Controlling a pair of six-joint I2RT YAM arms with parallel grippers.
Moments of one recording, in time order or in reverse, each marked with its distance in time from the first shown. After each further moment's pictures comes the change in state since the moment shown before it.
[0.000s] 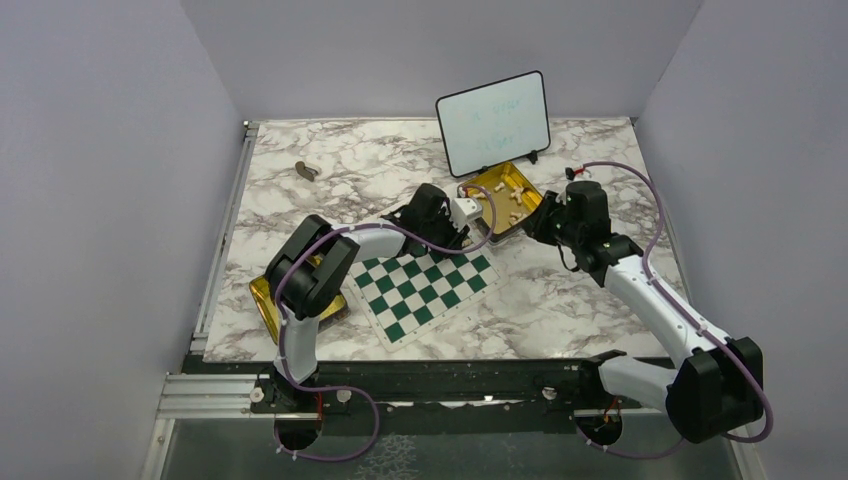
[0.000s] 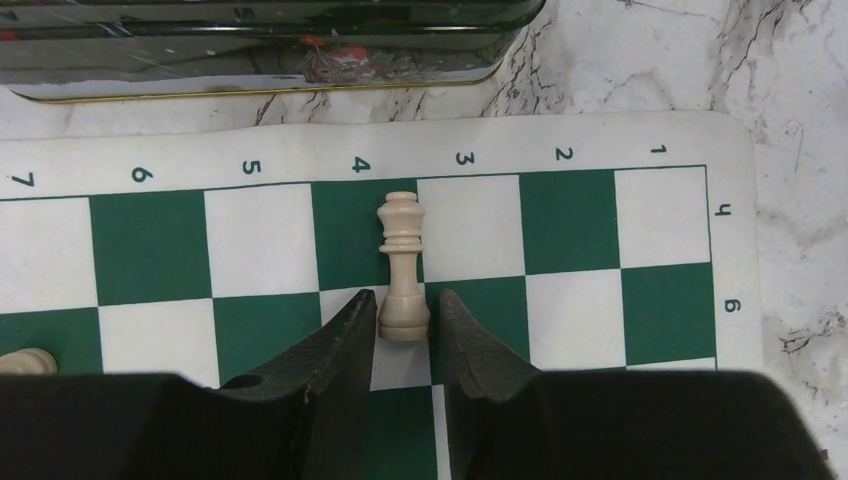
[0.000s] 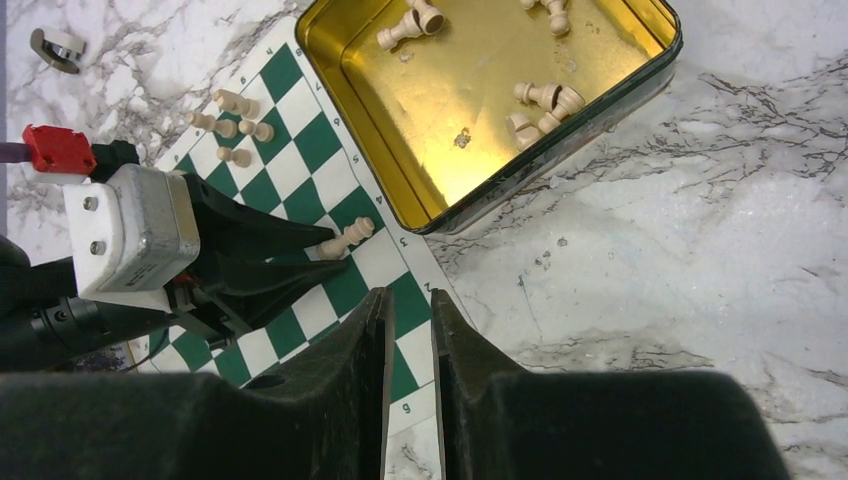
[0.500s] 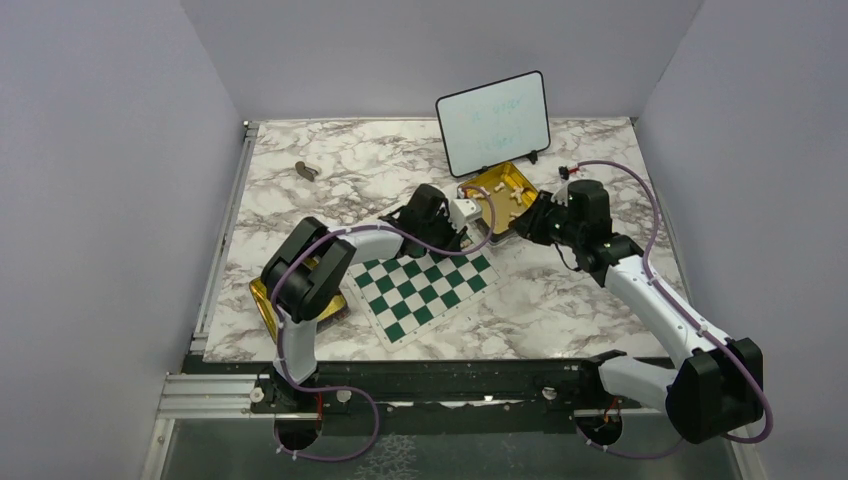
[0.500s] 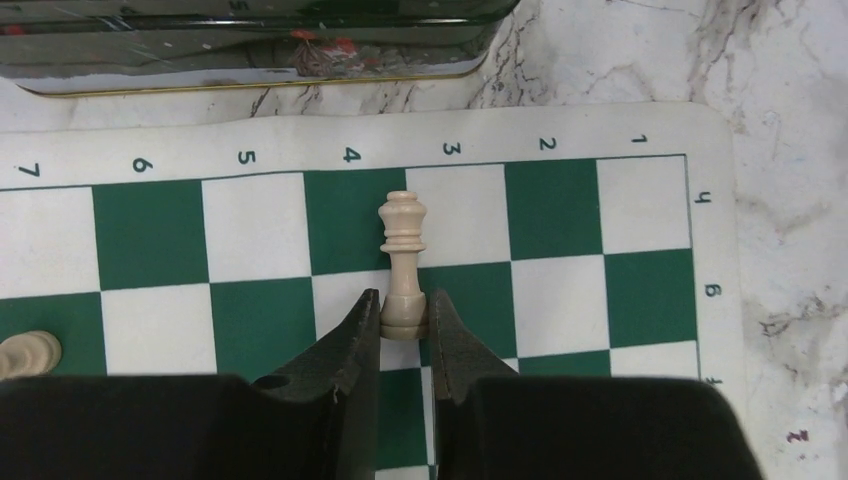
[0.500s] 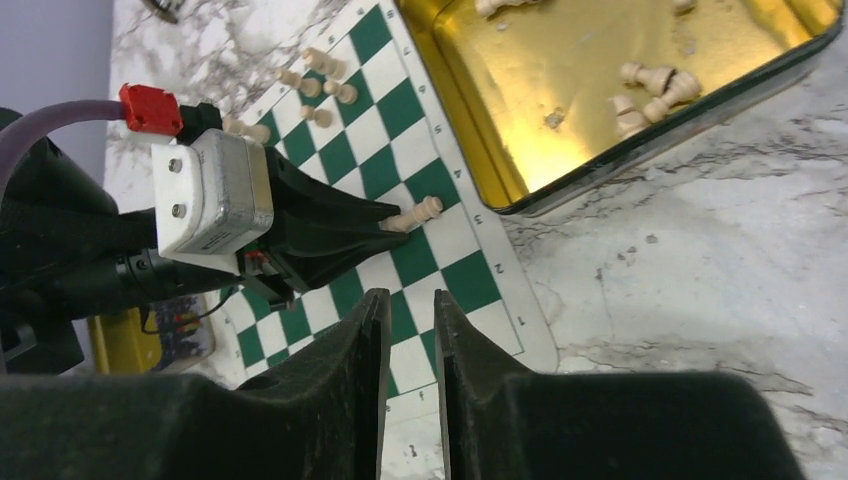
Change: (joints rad) left arm -0.002 -0.018 -0.013 0.000 0.000 0.011; right arm 0.000 -0.006 0.000 0.026 -0.153 0.018
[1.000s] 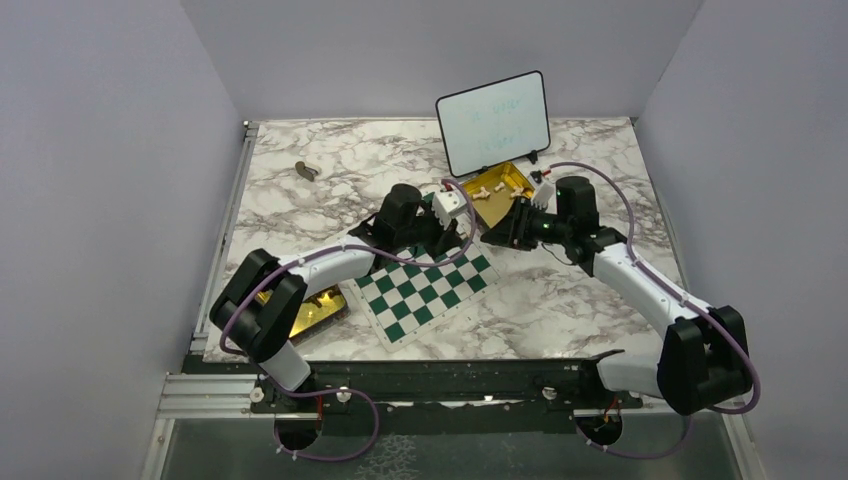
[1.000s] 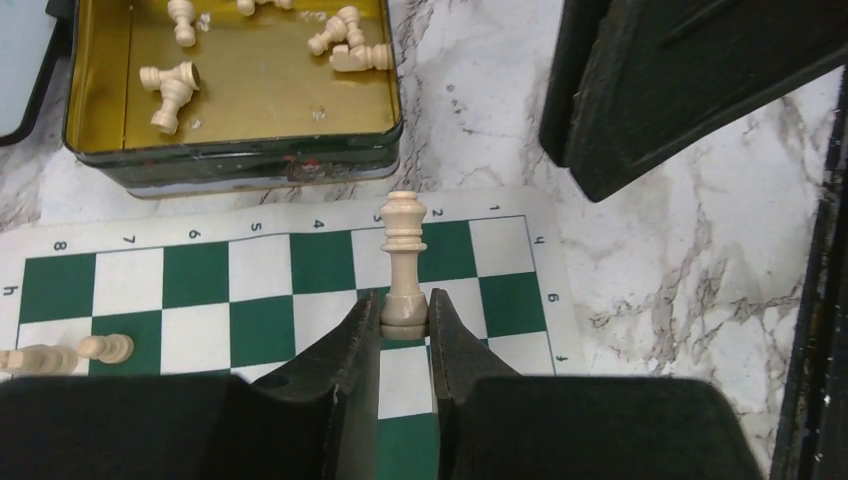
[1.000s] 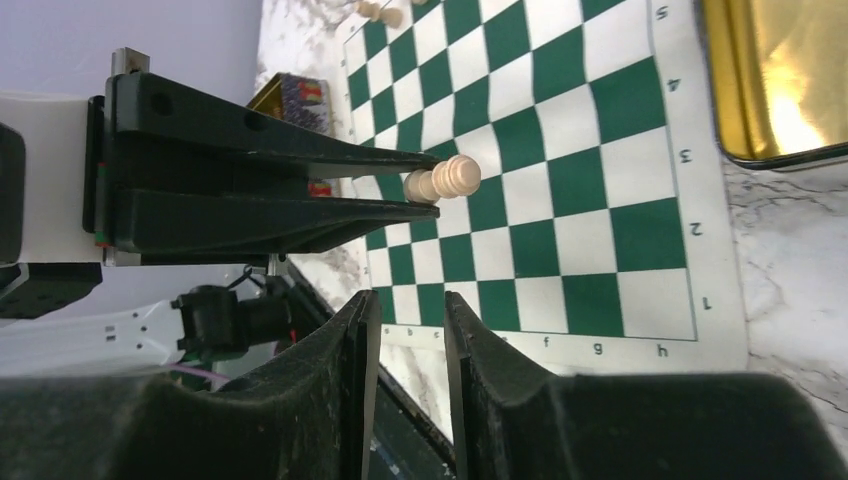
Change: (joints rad) left arm -0.003 -0.319 -0.204 0.149 0.076 -0.093; right arm 0.000 0.128 0.007 0.082 -0.441 0.069
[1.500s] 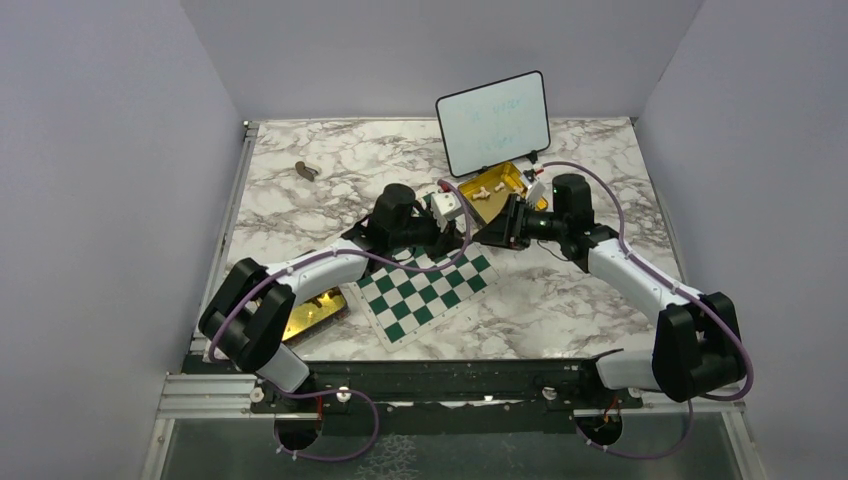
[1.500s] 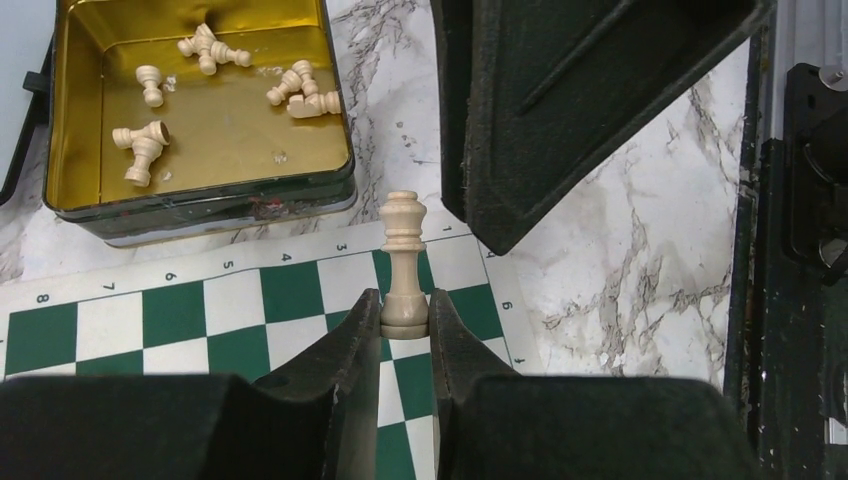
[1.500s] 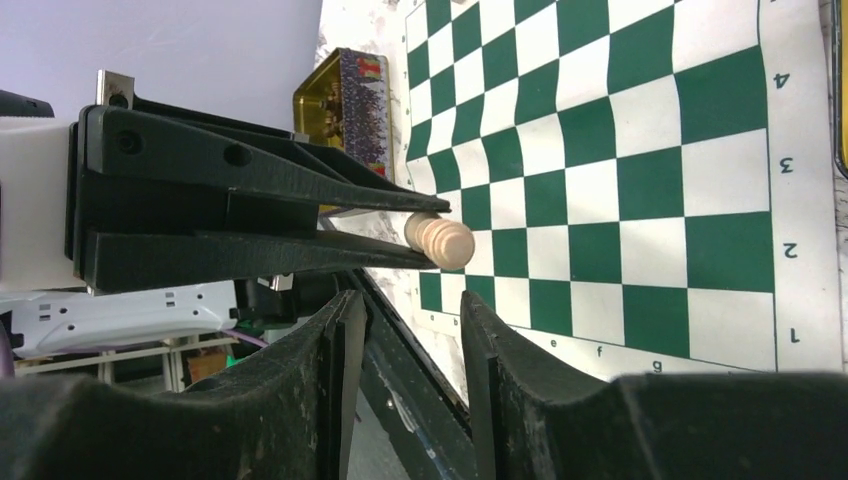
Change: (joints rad) left arm 0.000 -0.076 -0.031 0.038 0.105 -0.002; right arm 0.000 0.067 0.000 0.095 -0.157 0.072
